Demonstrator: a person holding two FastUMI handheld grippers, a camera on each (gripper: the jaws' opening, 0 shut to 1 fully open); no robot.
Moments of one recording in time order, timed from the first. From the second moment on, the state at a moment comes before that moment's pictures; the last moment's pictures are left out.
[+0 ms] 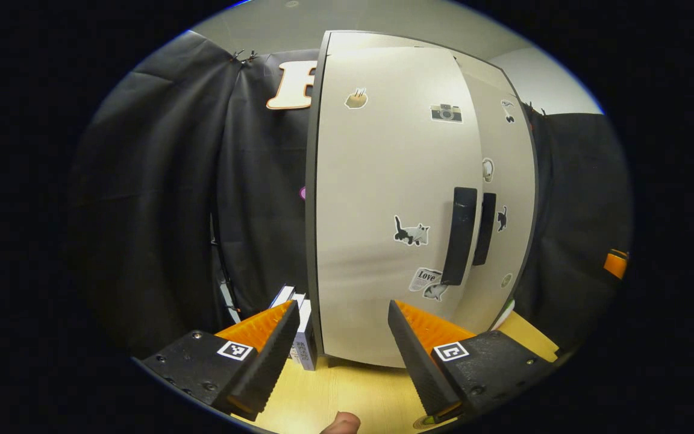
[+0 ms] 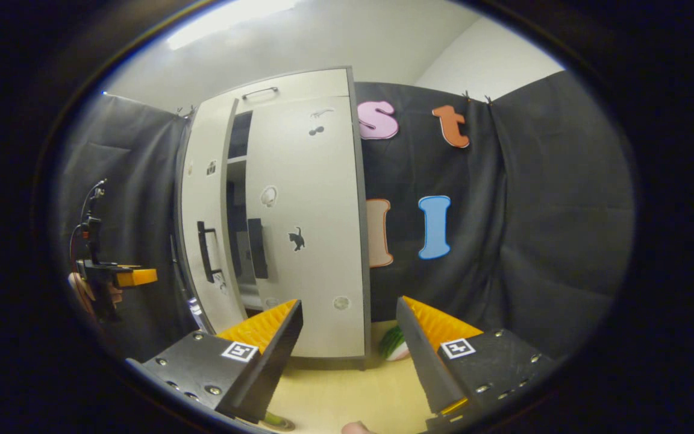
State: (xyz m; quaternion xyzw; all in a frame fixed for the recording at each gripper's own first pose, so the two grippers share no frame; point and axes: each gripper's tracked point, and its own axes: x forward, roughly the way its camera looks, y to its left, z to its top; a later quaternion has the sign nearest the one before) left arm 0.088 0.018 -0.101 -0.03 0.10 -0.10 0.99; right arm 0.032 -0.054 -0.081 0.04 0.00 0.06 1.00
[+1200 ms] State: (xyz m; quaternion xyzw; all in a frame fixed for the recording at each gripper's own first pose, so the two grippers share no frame) left arm 0.016 -0.005 -0.081 -0.03 0.07 -0.05 1.00; right arm 0.023 0.035 -0.065 0.06 -0.02 0.14 0.99
